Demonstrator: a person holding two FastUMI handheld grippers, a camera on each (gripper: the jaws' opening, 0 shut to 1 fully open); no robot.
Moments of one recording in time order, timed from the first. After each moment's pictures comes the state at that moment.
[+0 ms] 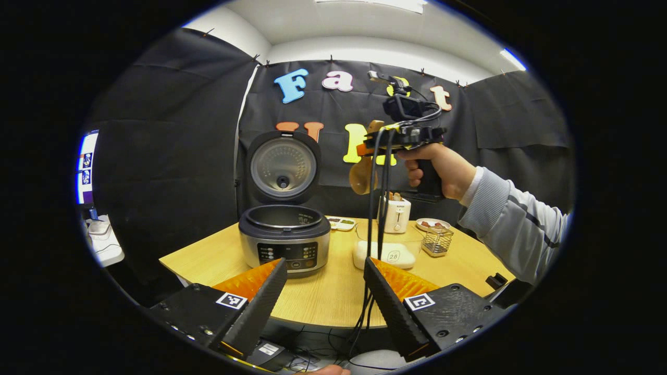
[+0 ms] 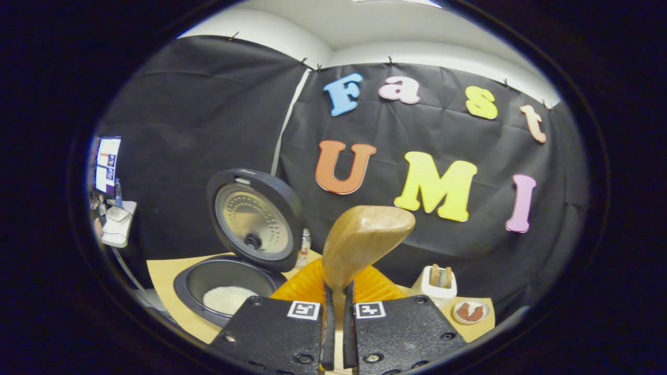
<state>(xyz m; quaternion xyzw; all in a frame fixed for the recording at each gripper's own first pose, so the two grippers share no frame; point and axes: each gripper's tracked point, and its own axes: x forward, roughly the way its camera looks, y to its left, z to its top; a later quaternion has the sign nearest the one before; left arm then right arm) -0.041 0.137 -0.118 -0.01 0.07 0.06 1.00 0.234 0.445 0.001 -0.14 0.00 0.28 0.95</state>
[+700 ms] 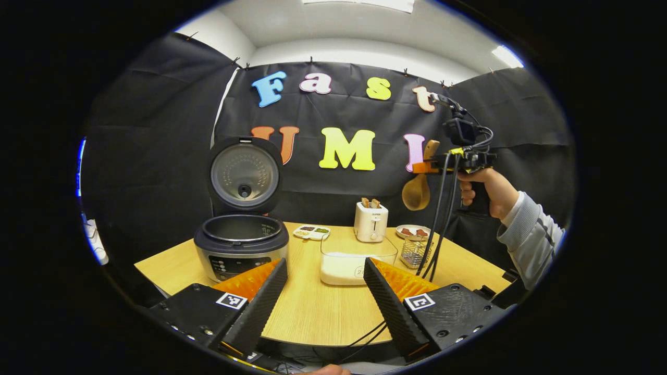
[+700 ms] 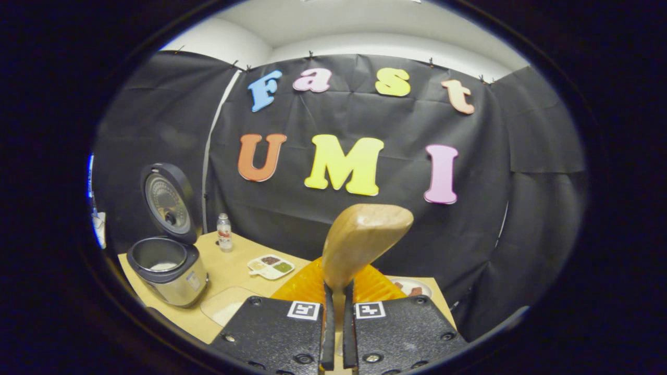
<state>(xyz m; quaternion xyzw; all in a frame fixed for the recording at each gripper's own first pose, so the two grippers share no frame) 0.015 0.075 -0.115 -0.01 0.06 0.02 1.00 0.284 0.199 -0.017 -0.09 0.02 0.15 0.99</state>
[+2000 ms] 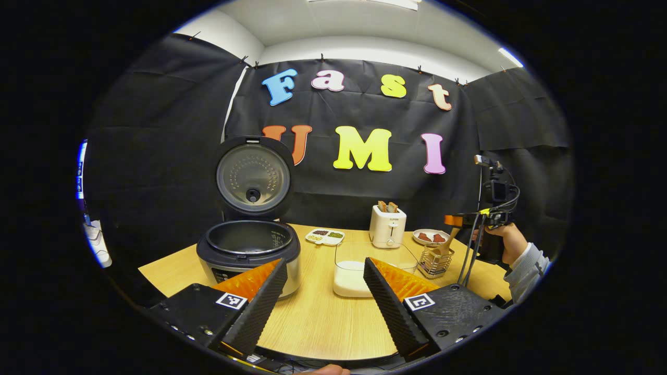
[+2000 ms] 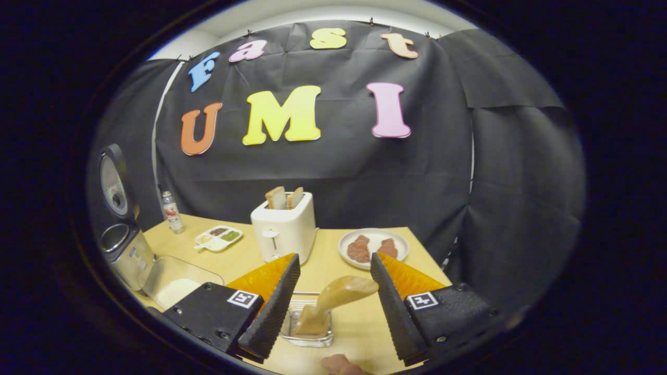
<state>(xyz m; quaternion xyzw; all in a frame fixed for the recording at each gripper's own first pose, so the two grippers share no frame) 0.056 0.115 -0.102 -0.01 0.06 0.07 1.00 0.345 0.082 -0.116 -0.04 0.09 0.02 1.00</state>
